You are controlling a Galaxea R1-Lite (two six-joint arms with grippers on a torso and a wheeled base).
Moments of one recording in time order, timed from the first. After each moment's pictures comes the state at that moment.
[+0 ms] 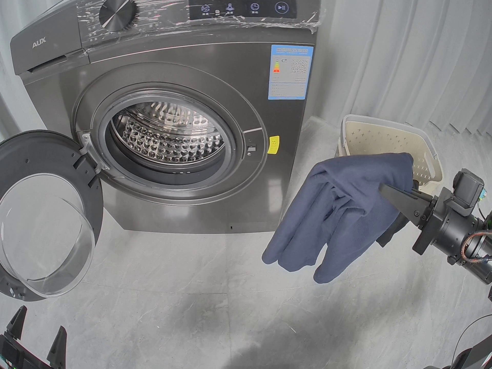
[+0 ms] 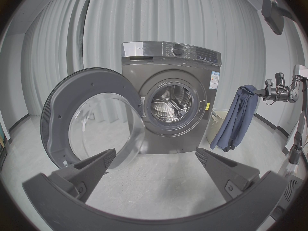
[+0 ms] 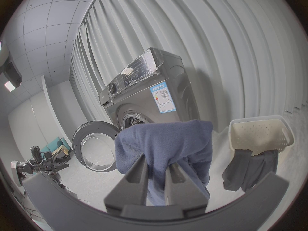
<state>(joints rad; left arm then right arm) 0.00 0.02 -0.02 0.00 -0.01 -0.02 0.56 1.31 -0.38 -1.05 0.11 0.17</state>
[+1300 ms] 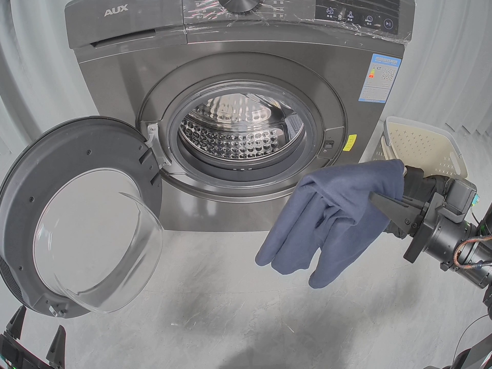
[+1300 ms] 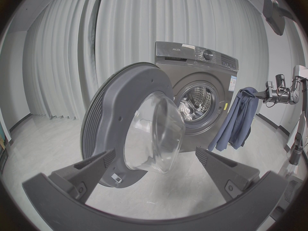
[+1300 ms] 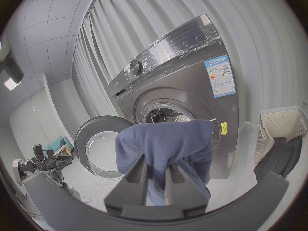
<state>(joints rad) 0.00 0.02 -0.02 0.00 0.00 -0.02 0.59 1.35 -0.36 -1.08 0.11 0.17</state>
